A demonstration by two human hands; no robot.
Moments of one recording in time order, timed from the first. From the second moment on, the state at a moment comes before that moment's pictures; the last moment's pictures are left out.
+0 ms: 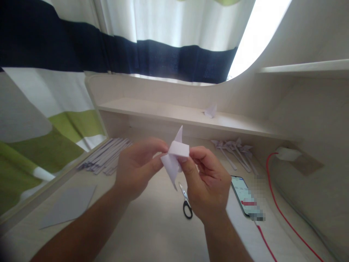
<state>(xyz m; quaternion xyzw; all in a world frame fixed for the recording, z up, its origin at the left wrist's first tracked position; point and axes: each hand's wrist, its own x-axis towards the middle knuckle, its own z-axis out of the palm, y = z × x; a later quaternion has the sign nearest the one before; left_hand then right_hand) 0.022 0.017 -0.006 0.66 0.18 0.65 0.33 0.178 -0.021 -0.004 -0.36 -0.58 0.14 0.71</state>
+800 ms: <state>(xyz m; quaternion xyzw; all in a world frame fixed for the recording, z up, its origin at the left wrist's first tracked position) 0.006 0.014 0.015 0.77 0.20 0.58 0.17 0.201 -0.026 0.007 -0.41 -0.69 0.14 0.58</state>
